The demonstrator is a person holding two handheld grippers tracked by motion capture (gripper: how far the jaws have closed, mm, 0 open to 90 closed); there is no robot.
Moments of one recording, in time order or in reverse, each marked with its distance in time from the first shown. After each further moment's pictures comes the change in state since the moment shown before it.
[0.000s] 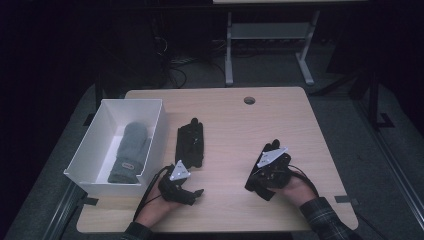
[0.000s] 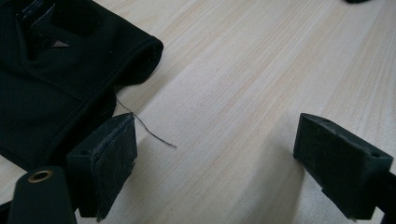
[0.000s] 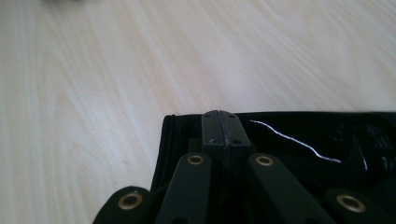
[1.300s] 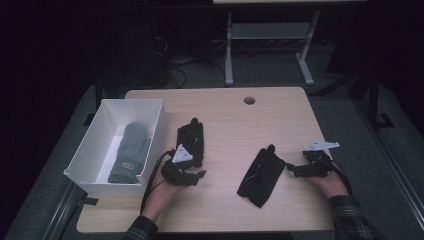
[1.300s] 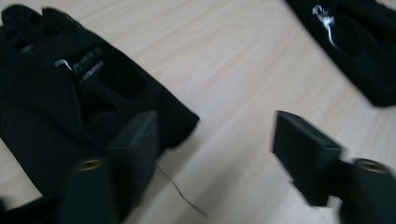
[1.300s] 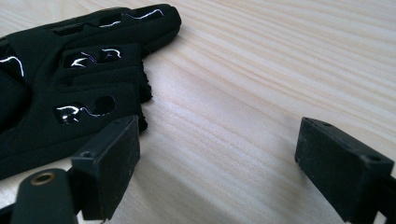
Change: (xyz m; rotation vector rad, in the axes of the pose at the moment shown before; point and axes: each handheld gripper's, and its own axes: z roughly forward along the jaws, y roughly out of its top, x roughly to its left) left arm 0.019 0.046 -0.001 -0.041 0.054 -0.064; right arm -0.088 -0.083 -0.053 -0.146 -0.401 0.321
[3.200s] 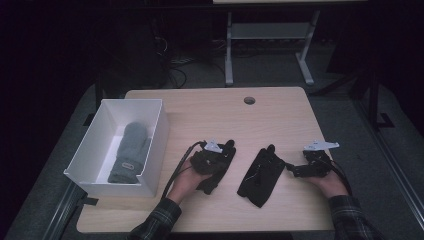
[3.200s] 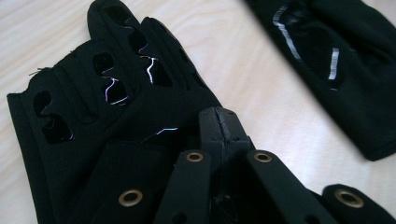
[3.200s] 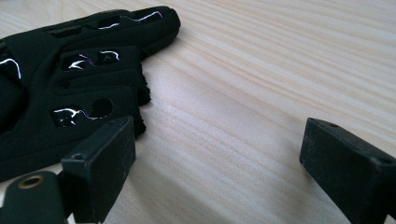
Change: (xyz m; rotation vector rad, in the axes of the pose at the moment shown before) left arm -0.023 0.038 0.072 0.130 -0.225 0.068; right arm 0.000 0.000 0.002 -0.006 -0.001 0.000
